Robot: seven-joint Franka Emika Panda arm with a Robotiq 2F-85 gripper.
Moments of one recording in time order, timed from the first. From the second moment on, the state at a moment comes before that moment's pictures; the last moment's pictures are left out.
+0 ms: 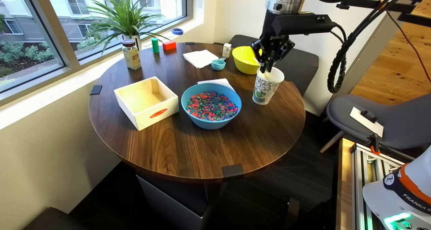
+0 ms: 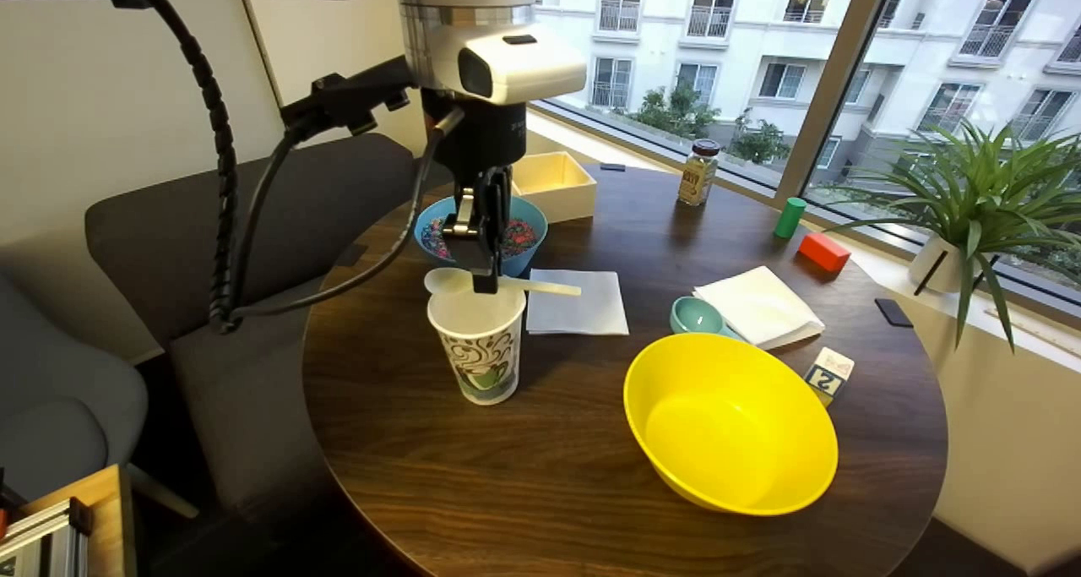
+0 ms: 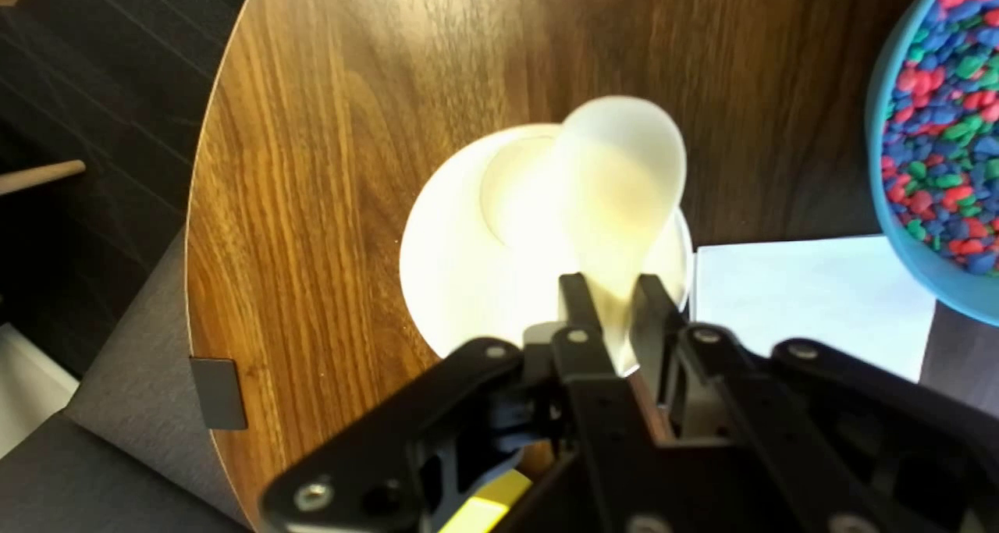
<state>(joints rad) -0.03 -0.11 0.06 -2.05 -0.09 1.94 0.82</state>
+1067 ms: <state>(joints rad) -0.03 -0.13 0.06 -2.05 -0.07 1.90 0.95</state>
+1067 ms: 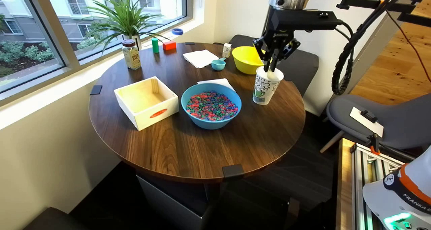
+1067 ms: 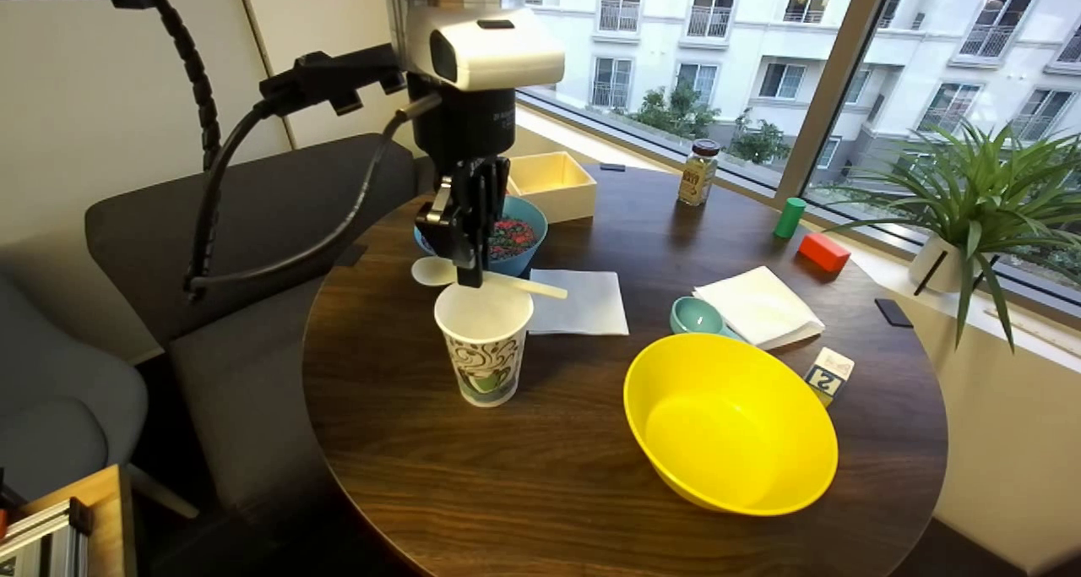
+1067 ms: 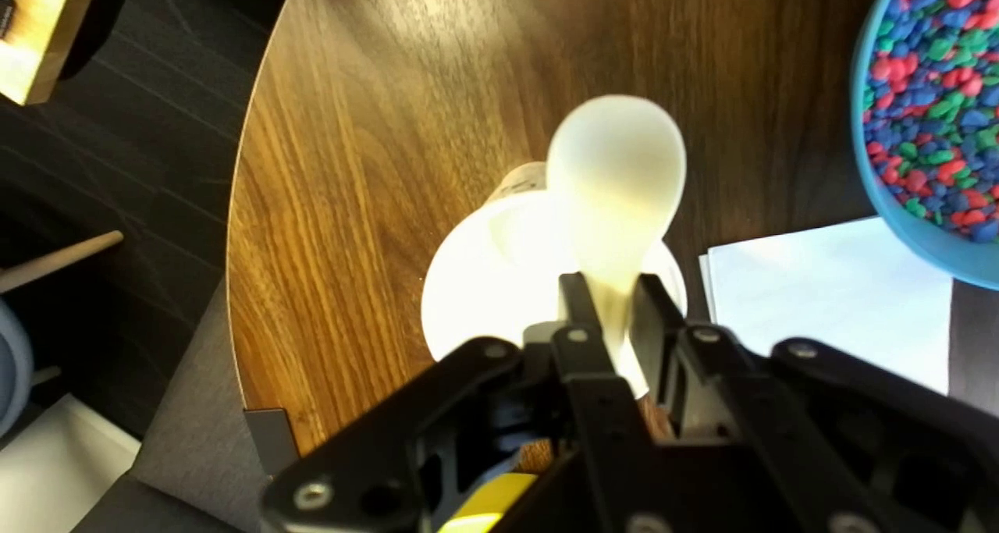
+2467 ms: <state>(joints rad) -0.03 -0.13 0.05 -2.07 -0.08 1.87 0.98</state>
